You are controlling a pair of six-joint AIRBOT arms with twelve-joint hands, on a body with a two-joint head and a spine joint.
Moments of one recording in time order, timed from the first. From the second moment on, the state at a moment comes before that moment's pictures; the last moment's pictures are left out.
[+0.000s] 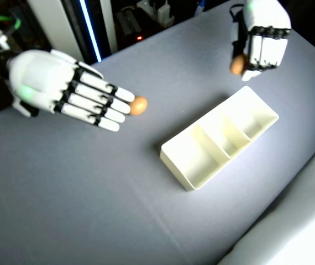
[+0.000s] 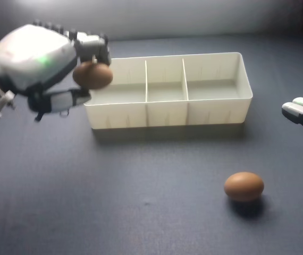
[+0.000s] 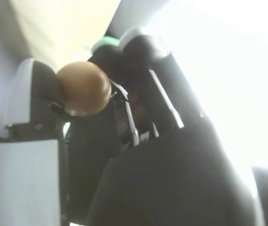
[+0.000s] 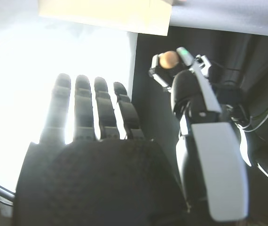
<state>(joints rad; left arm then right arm) 0.56 -1.04 1.23 -0.07 -0.79 0.97 -1.17 -0.82 0.83 0.20 1.22 -0.89</state>
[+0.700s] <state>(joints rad) 0.39 -1.23 1.41 -0.15 -0.50 1.10 -1.16 -0.83 0.85 0.14 1.19 -0.85</state>
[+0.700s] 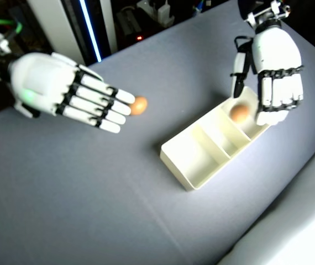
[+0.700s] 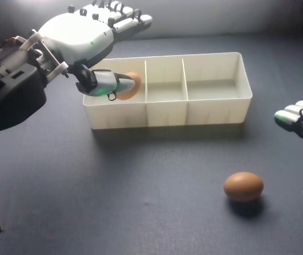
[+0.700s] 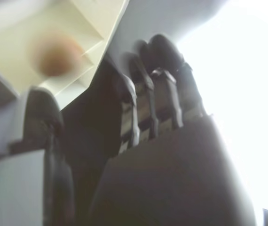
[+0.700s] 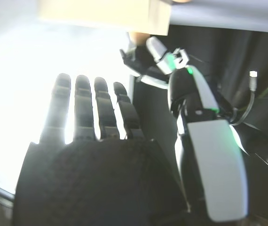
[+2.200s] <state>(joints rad) 0.95 -0.88 1.01 -0.17 -1.35 0.94 -0.85 -1.06 1.07 -0.04 0.76 -0.78</state>
